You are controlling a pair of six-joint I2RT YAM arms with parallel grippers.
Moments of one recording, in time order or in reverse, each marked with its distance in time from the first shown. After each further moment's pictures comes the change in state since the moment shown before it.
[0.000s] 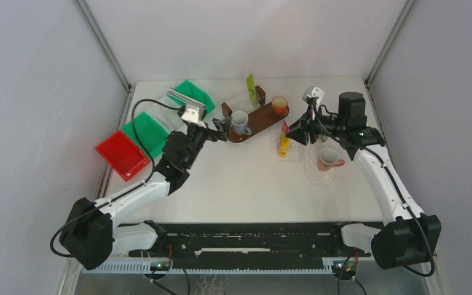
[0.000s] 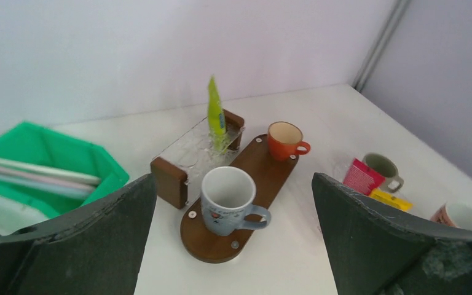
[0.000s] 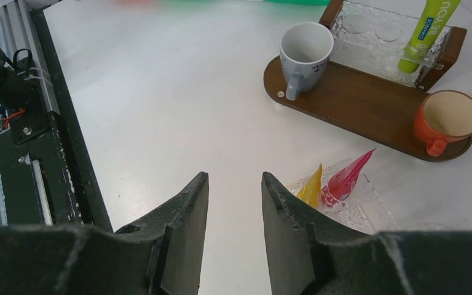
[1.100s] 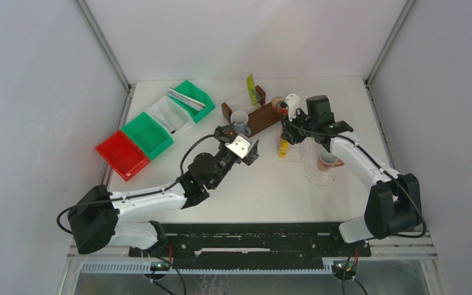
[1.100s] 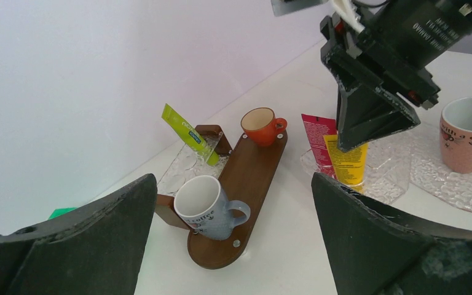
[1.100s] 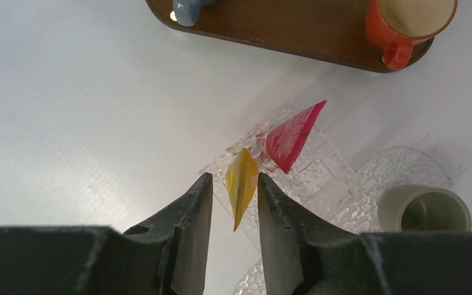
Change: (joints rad) left arm -0.347 0.089 -0.001 0.098 -0.174 0.459; right arm 0.171 0.249 -0.007 0.063 0.532 -0.010
